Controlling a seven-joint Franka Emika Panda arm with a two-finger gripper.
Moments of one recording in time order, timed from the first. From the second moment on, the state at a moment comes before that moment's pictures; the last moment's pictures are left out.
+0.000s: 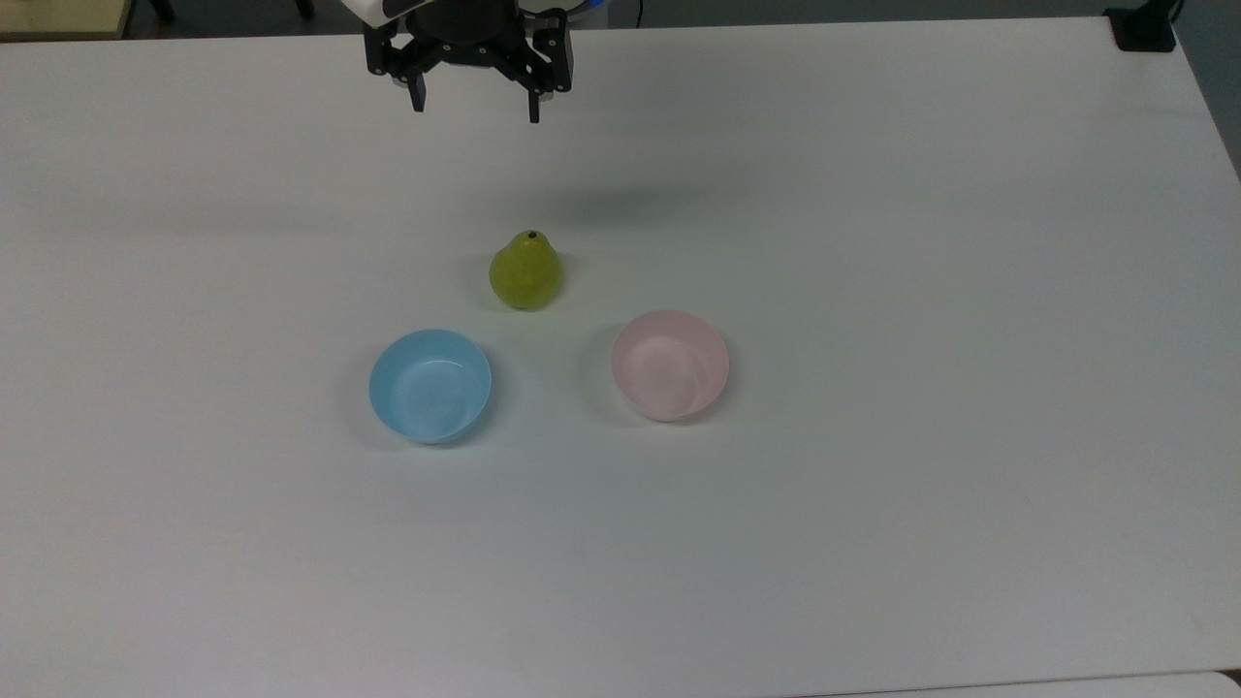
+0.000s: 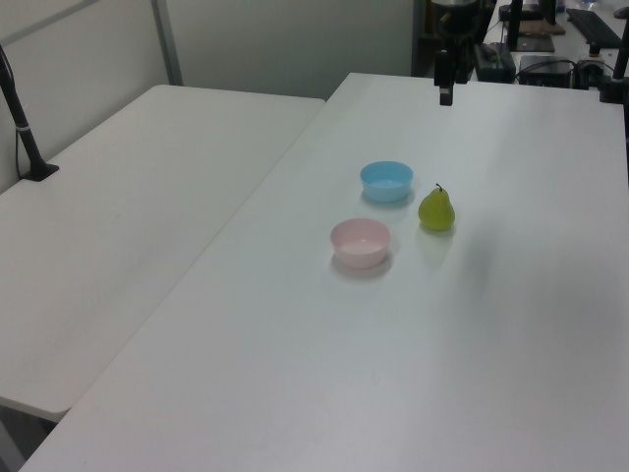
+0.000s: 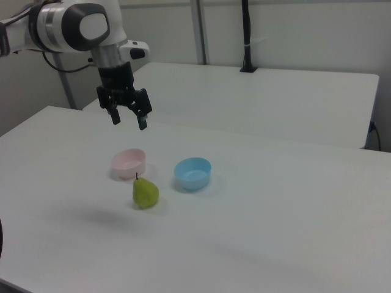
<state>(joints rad) 0.22 0.11 -0.22 -1.58 -0.04 1.66 0.05</state>
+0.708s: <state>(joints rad) 0.16 0.11 -0.20 -1.65 -0.01 1.71 -0.10</state>
